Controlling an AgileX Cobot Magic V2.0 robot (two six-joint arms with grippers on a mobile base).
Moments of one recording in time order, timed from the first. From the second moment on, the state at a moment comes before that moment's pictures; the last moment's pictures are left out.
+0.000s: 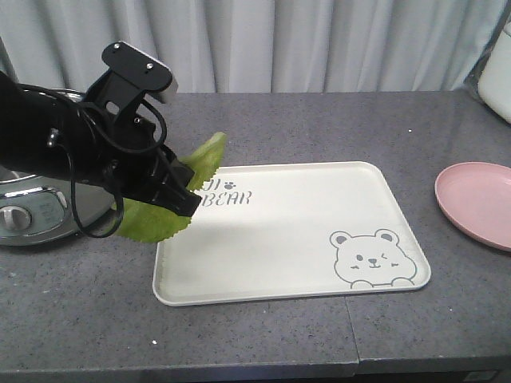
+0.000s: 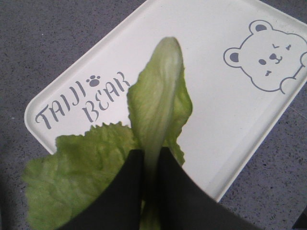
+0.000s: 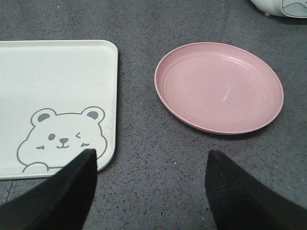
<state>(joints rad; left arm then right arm) -0.52 1.42 -1.28 -0.17 0.75 0.28 0.00 0.63 -0.61 -0.03 0.61 0.01</state>
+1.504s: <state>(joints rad) -0.52 1.50 -1.28 -0.83 0.80 0.77 0.00 1.21 -0.82 1.38 1.01 -1.22</state>
